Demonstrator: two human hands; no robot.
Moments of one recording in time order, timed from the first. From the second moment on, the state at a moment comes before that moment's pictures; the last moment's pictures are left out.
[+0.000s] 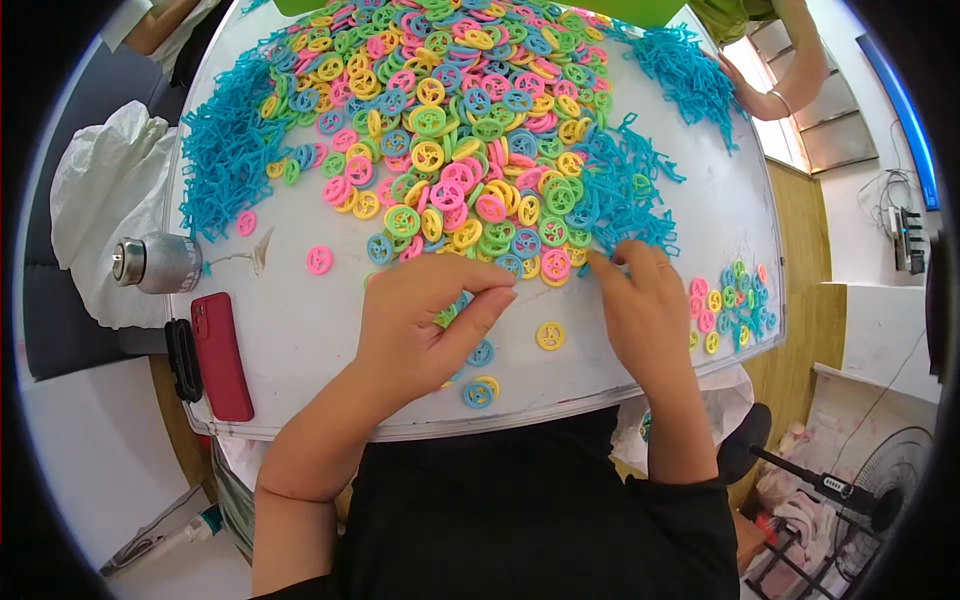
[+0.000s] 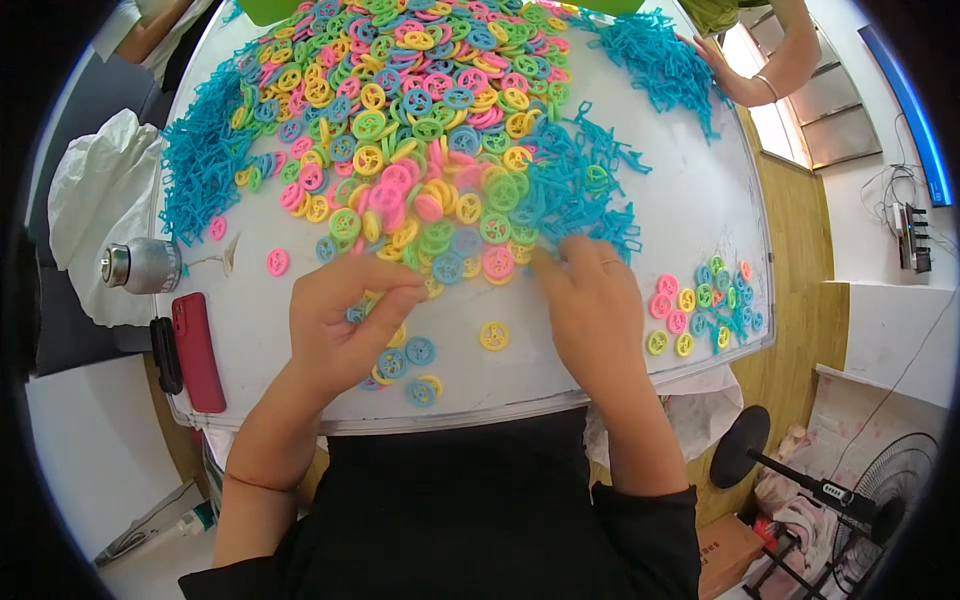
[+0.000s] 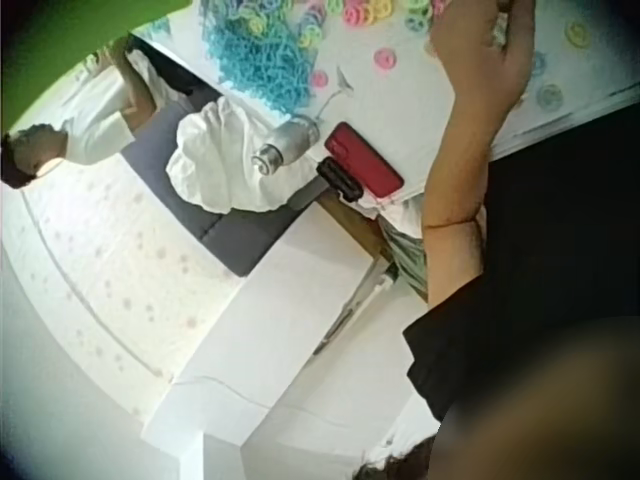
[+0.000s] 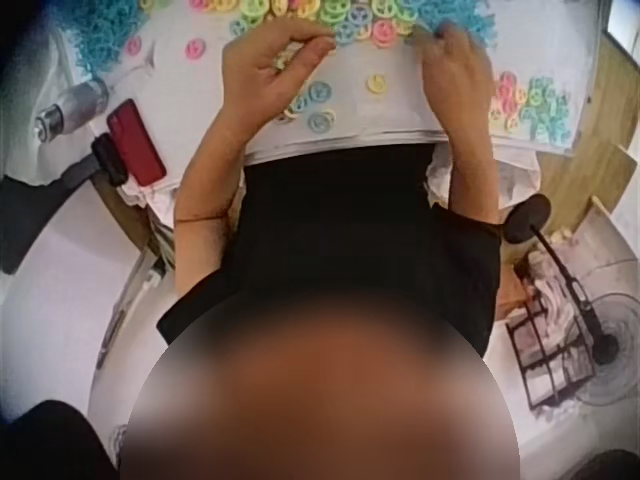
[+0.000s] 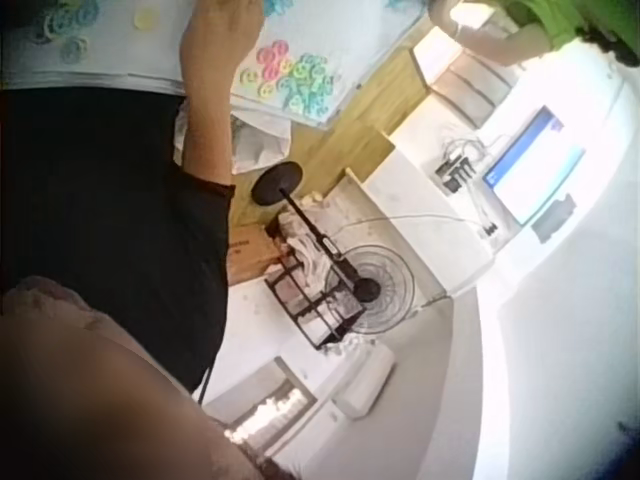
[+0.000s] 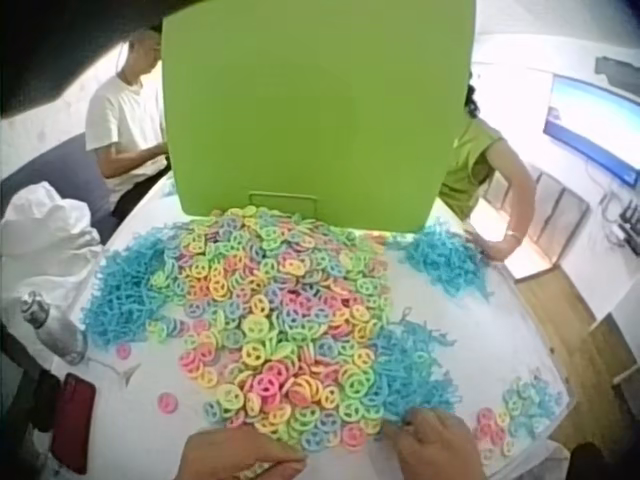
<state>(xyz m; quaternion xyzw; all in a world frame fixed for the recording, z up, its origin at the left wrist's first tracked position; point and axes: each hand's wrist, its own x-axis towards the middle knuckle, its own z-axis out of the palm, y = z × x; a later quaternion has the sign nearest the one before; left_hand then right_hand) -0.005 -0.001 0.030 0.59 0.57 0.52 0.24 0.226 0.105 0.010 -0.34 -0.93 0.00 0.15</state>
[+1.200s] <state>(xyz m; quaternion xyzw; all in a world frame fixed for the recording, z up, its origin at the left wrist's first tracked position) -0.010 -0.006 0.033 0.45 0.52 0.52 0.51 0.183 0.080 0.036 -0.18 -0.81 0.48 0.29</state>
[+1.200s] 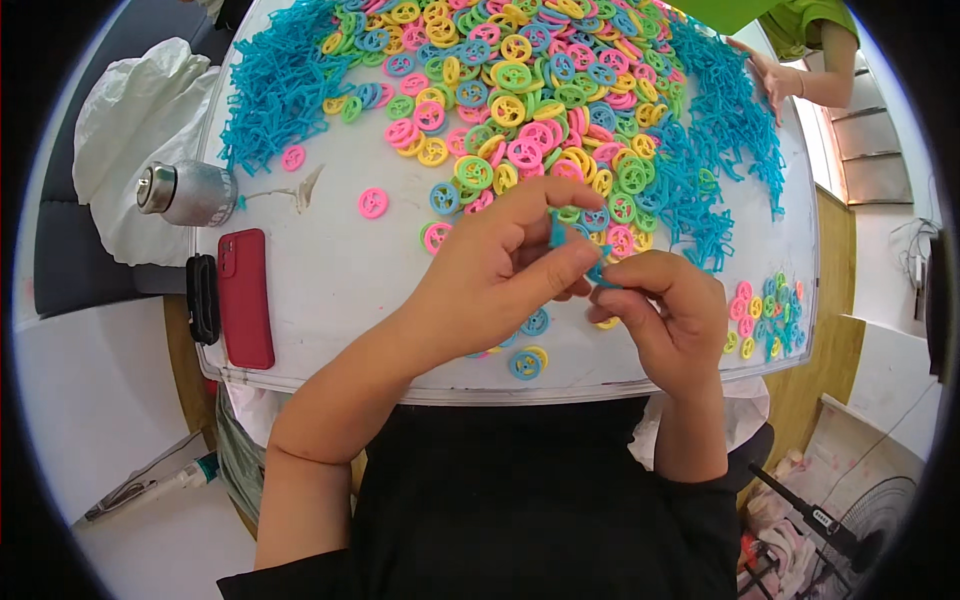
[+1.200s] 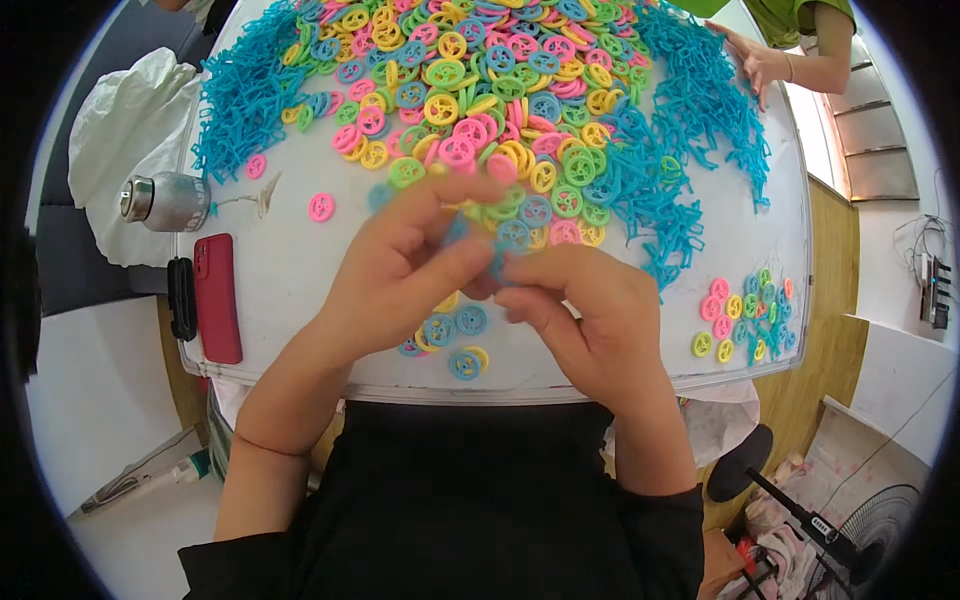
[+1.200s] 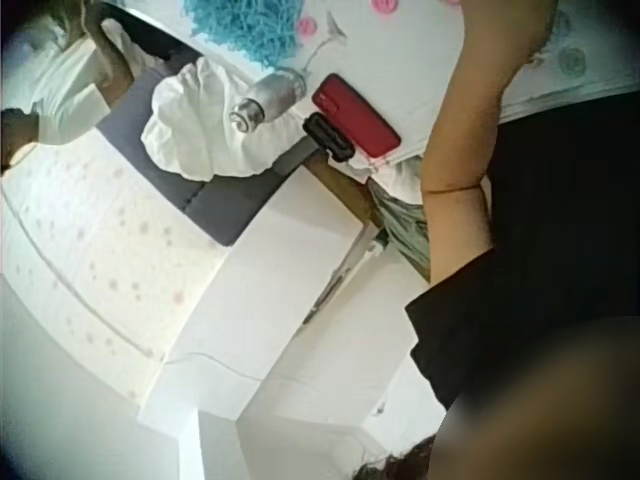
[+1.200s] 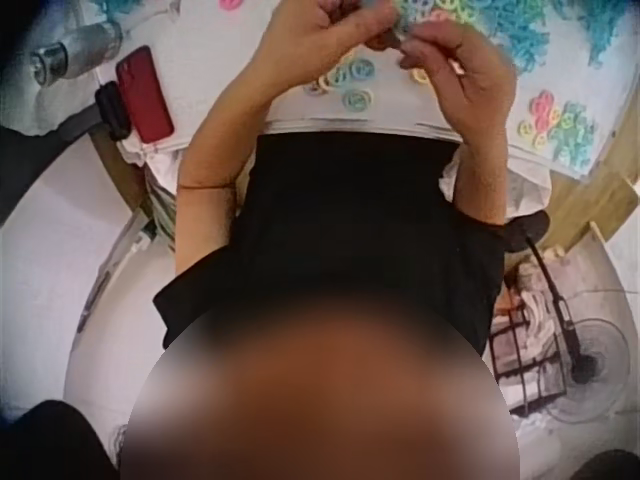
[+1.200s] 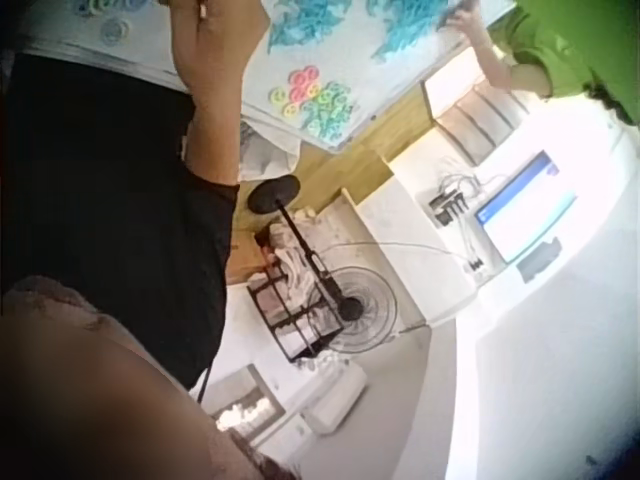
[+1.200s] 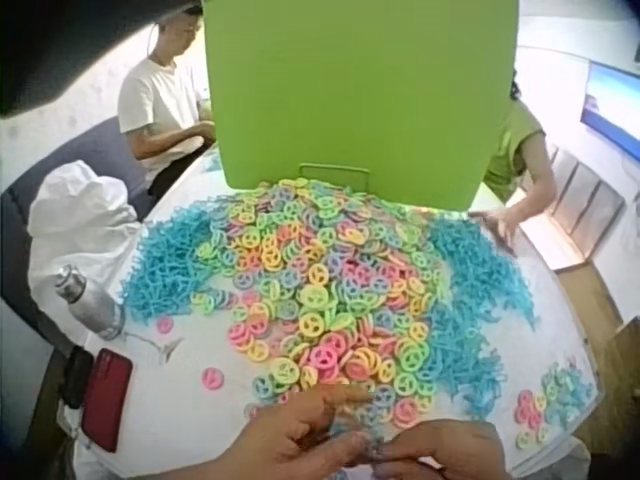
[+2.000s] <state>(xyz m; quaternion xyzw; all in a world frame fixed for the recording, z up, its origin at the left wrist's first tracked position) -0.006 0.002 0.020 0.61 0.53 0.53 0.26 0.214 0.055 0.010 -0.36 -0.87 0.29 0.16</state>
